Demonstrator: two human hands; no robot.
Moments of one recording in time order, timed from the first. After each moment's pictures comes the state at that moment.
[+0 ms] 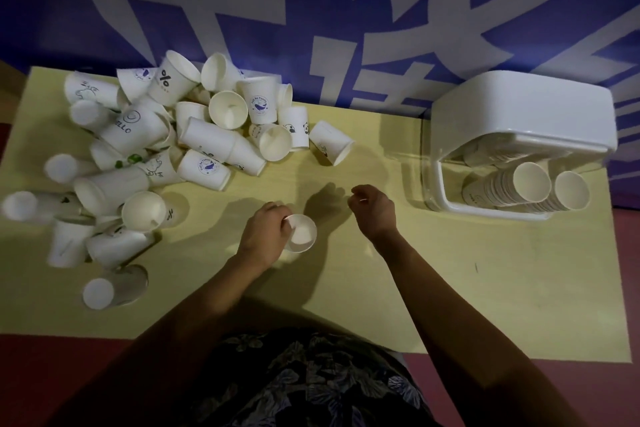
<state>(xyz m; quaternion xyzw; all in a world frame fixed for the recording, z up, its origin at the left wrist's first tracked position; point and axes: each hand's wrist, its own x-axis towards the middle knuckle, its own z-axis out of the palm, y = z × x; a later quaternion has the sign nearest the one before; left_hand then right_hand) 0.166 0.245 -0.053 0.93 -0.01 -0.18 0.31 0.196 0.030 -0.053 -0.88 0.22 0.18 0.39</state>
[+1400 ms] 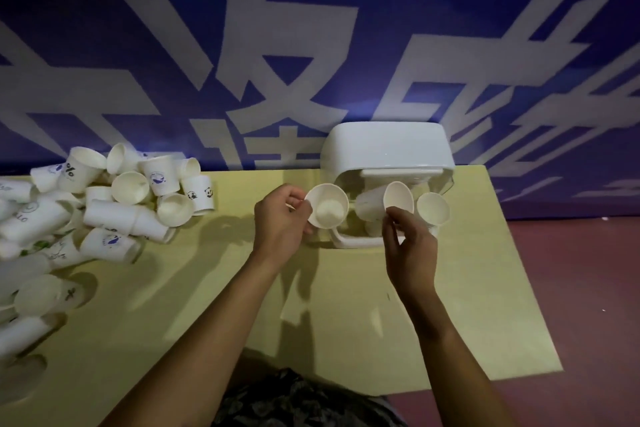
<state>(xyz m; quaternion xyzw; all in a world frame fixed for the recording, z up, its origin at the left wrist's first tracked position) 0.205 0.007 0.097 0.82 0.07 -0.07 0.57 0.133 -0.184 0.068 -0.90 0.16 -0.19 0.36</state>
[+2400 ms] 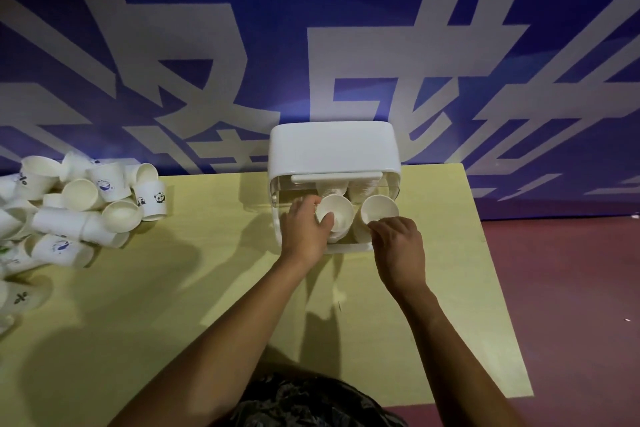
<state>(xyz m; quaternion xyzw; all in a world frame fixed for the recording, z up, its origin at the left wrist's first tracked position) 0.207 -0.172 0.032 0.90 0.06 -0.11 0.42 0.144 -0.339 0.012 -0.97 0.05 -0.11 0.22</state>
